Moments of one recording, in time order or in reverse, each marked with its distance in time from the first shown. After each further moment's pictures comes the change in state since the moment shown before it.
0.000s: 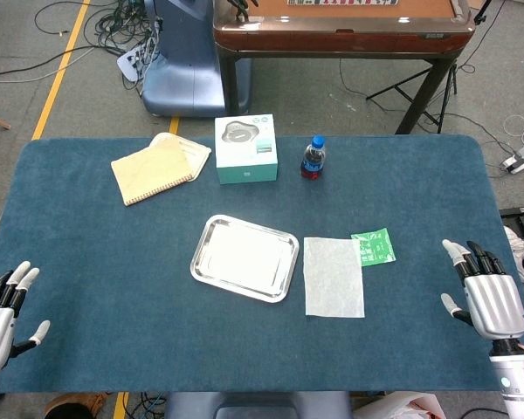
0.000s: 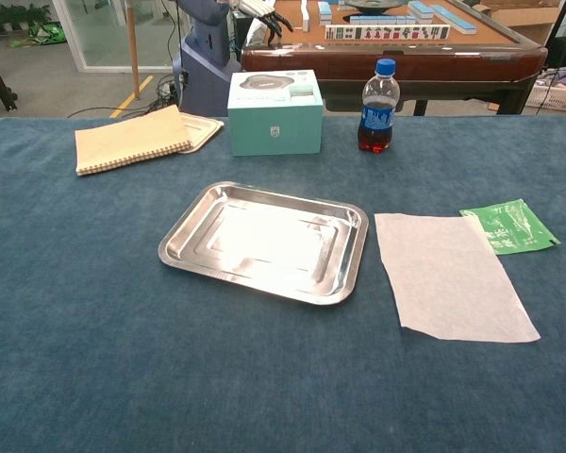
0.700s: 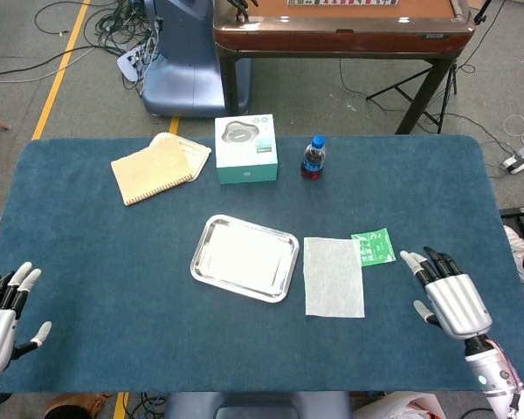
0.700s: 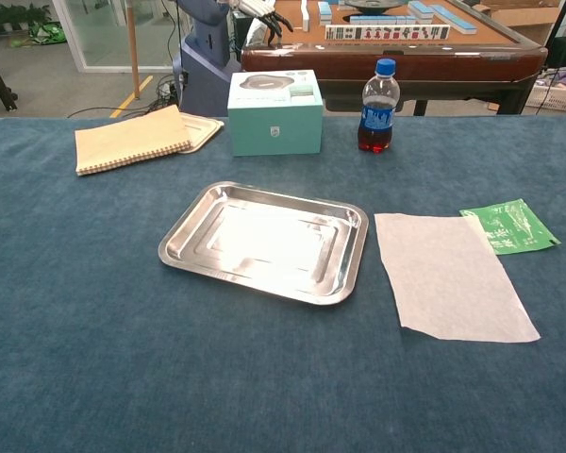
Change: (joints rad) left arm 0.008 0.001 0.006 -0.019 0.017 0.015 0.021; right arm 0.079 -0.028 -0.052 0.058 -0.147 -0.105 -0.052
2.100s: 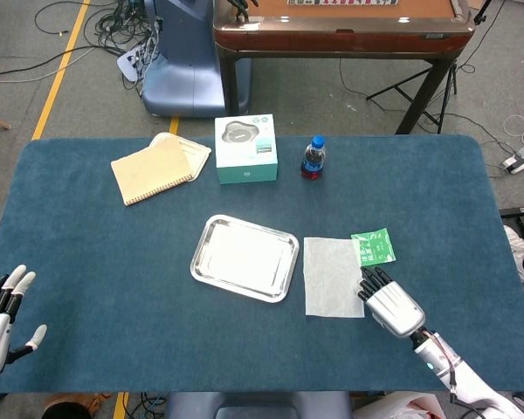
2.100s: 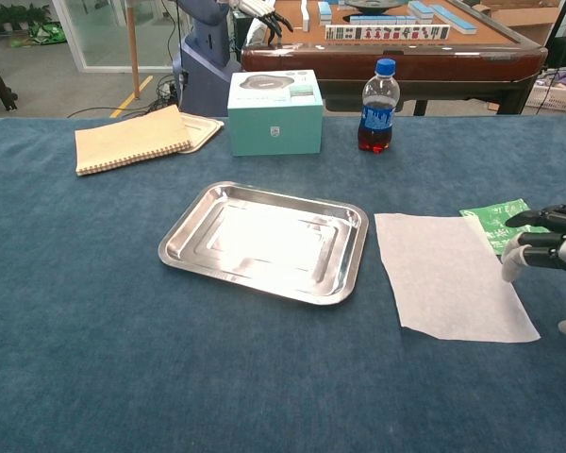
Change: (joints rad) left arm 0.018 0.012 0.006 -0.001 0.007 0.017 -0.011; right arm 0.149 -0.371 -0.084 0.542 -0.184 -0.074 0.087
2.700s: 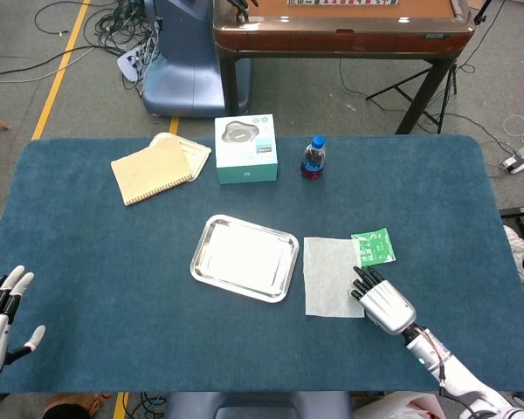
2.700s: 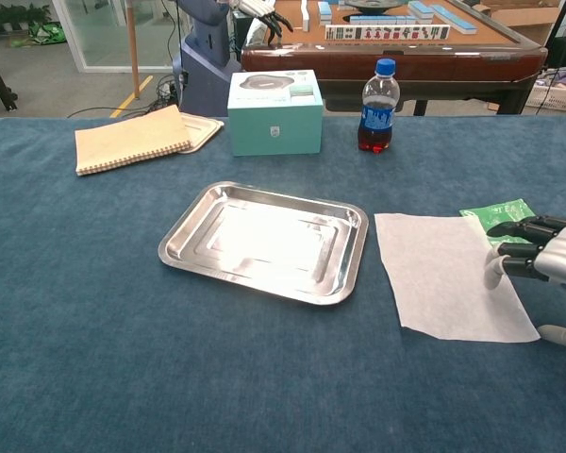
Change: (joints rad) left arm 0.005 0.002 0.000 0.001 -0.005 0.002 0.004; right arm 0.028 -0.098 -0.019 0.154 -0.003 0.018 0.065
